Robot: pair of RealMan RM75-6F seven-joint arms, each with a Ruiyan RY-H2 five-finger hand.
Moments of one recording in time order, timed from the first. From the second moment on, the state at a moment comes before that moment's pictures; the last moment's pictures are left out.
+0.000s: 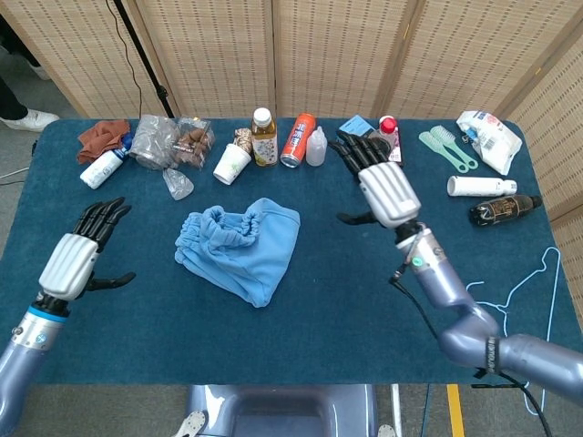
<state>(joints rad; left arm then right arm) -0.38 -1.19 -0.15 -1.55 1.63 1.32 -0.25 0.80 -1.27 0.36 -1.55 -1.28 1.05 0.04</state>
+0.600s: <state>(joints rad) -0.65 -1.22 -0.21 -1.70 1.55 1.01 0.00 0.52 -1.15 0.15 -1.30 -1.51 1.28 0.41</state>
